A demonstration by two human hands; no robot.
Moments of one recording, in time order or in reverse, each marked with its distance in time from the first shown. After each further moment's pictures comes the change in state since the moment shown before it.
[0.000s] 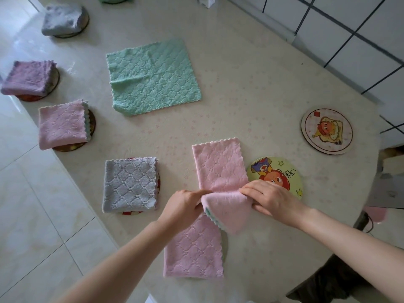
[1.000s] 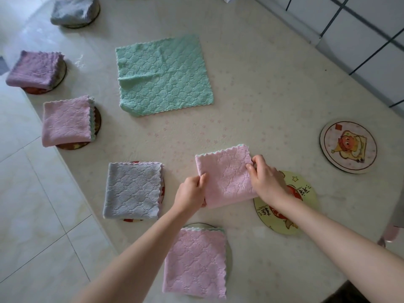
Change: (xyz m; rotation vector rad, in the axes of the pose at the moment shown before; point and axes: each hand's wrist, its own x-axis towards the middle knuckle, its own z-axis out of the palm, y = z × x) left_hand 0.060 -0.007 -0.001 -0.554 0.032 -0.762; right_hand 0.096 0.011 -0.007 0.318 0.088 0.758
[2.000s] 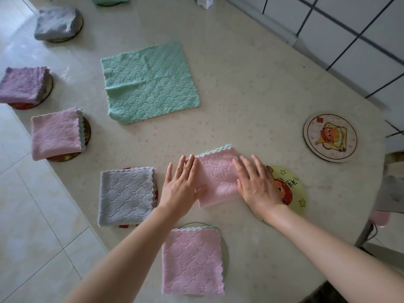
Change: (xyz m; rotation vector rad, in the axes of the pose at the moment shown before) left_hand 0.014 -0.021 -0.012 0.952 0.170 0.630; right_hand -0.027 0.013 0.018 -0.473 0.064 -0.204
